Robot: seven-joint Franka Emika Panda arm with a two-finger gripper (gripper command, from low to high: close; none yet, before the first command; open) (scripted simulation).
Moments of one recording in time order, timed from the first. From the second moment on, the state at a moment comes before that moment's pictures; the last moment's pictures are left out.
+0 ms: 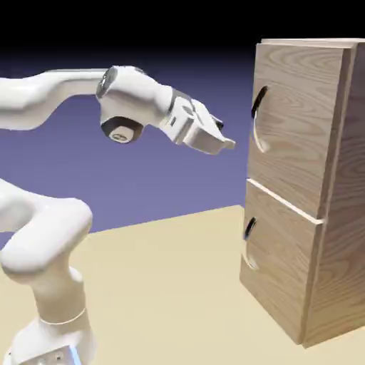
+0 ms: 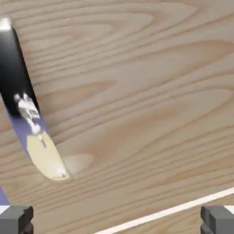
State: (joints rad) arm -0.69 -1.17 0.55 -2.74 1.29 2.63 0.14
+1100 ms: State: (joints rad) arm -1.40 -1.60 1.04 -2.57 2.44 2.25 -0.39
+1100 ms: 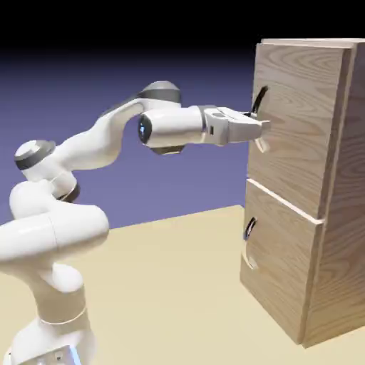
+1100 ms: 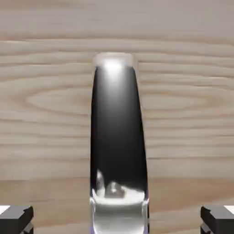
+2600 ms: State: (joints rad) arm -1.79 -0.43 0.57 -2.30 1.39 0.74 -1.33
